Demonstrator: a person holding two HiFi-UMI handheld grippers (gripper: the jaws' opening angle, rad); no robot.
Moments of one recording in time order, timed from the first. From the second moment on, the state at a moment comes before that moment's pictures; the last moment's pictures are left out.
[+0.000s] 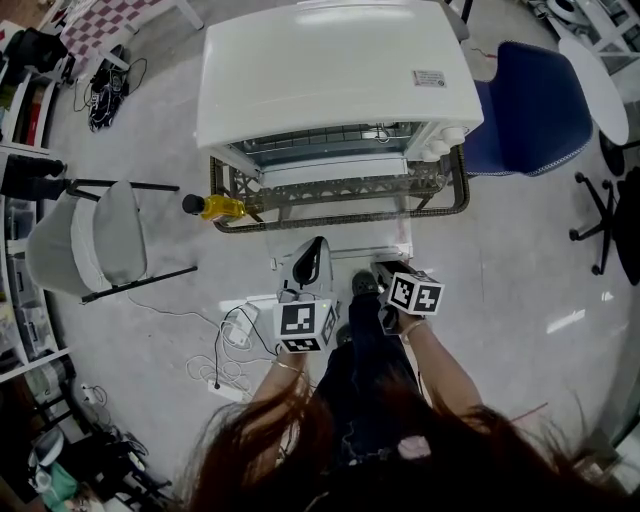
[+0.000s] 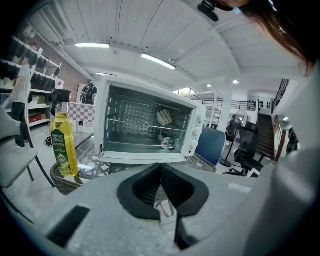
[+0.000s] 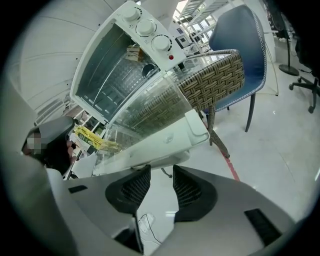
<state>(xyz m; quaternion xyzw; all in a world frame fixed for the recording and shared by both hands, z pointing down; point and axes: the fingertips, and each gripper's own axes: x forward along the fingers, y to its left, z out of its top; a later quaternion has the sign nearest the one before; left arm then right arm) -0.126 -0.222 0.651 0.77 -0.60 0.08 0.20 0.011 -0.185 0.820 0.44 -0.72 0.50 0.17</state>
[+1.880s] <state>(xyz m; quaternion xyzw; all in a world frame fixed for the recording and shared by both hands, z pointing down) -0.145 -0.139 0.568 0.79 -0.59 0.09 0.13 -0.010 -0.149 0.702 0.47 -0.78 0.41 0.12</state>
